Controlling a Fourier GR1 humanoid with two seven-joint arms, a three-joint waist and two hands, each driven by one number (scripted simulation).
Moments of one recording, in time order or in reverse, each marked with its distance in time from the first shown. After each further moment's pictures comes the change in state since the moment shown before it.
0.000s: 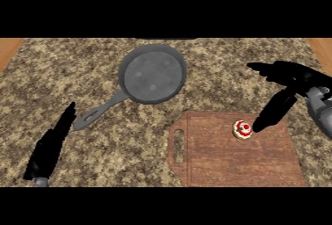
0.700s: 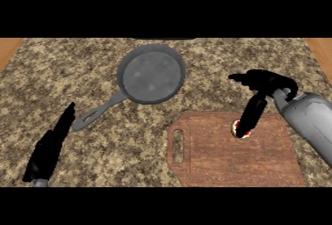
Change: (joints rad) left arm 0.014 -0.020 0.010 -0.035 -0.025 -0.003 0.033; right arm -0.071 0.086 0.135 0.110 -0.002 0.044 0.054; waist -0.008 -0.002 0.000
